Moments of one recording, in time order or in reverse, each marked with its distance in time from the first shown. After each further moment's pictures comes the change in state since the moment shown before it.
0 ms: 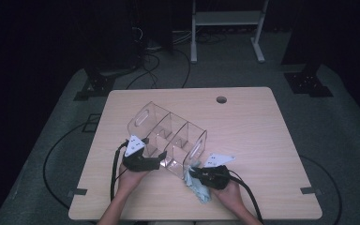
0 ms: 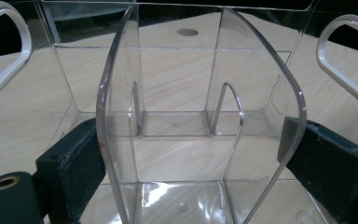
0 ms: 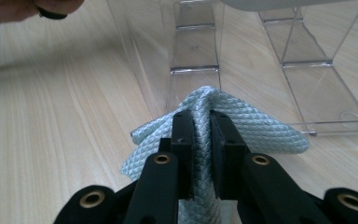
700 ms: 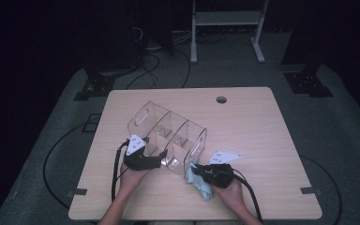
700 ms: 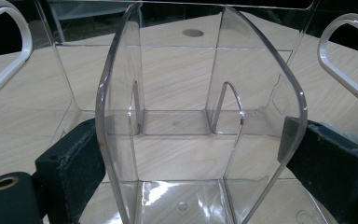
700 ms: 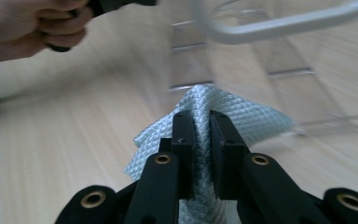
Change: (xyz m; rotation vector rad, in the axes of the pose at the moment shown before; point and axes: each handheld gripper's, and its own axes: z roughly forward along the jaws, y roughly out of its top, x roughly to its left) left arm -0.001 0.001 0.005 -0.004 0.026 -0.014; right arm 0.003 0.007 -0.013 -0.050 -0.005 0.060
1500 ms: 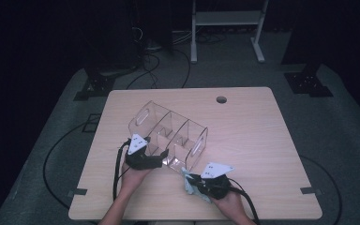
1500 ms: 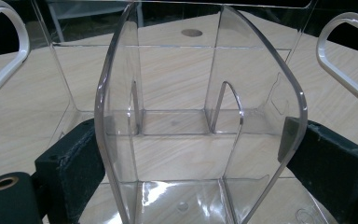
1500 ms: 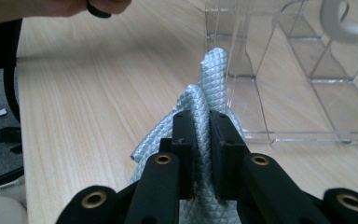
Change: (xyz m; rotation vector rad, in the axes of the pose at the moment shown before) left arm -0.002 0.002 0.003 0.003 -0.002 -0.001; right arm 0.032 -0.006 -0.003 0.052 -0.020 -0.152
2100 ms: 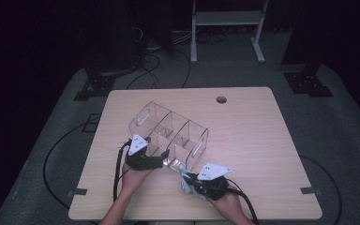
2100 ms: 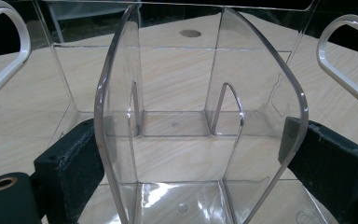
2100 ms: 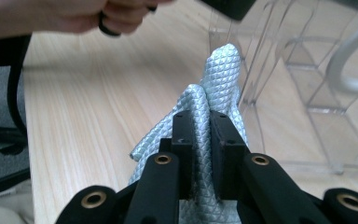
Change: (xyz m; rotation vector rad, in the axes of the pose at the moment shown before) left arm -0.002 0.000 0.000 -0.001 -0.001 0.005; right arm 0.011 0.012 -0.002 -0.023 -0.019 -0.063
